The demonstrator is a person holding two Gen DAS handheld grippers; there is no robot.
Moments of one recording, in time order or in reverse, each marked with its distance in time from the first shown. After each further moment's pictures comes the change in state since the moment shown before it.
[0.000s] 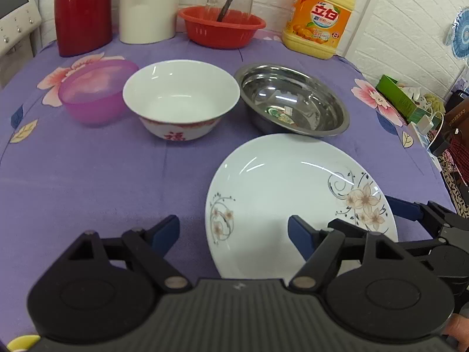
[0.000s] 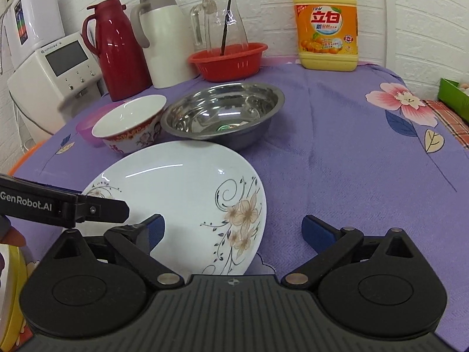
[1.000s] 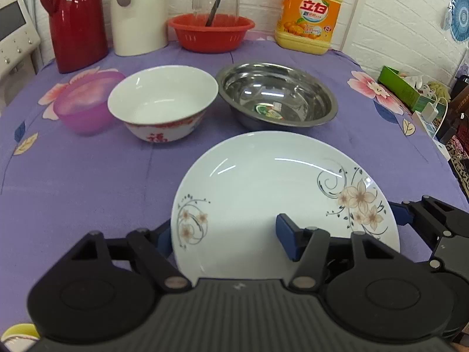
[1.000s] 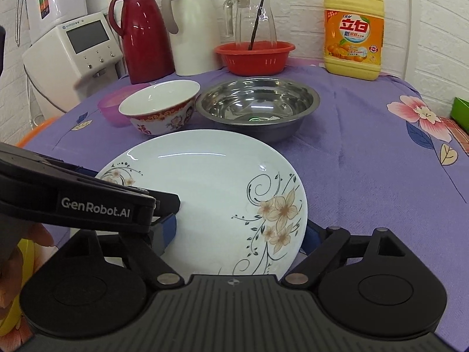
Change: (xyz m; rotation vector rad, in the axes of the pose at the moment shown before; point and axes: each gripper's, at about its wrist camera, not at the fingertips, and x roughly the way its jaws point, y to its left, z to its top) left arm -0.004 -0.029 -0.008 0.069 -0.041 0.072; right arm -0.011 0.034 -0.002 -0.097 0.005 0.010
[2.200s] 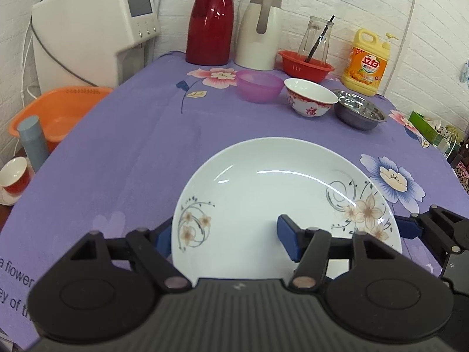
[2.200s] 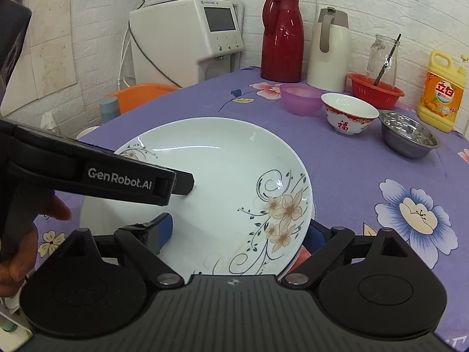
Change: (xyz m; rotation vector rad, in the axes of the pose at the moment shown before) left arm -0.167 0.143 -0.161 -0.171 -0.163 0.106; right arm -0.068 0.210 -0.081 -0.258 -0.036 0.132
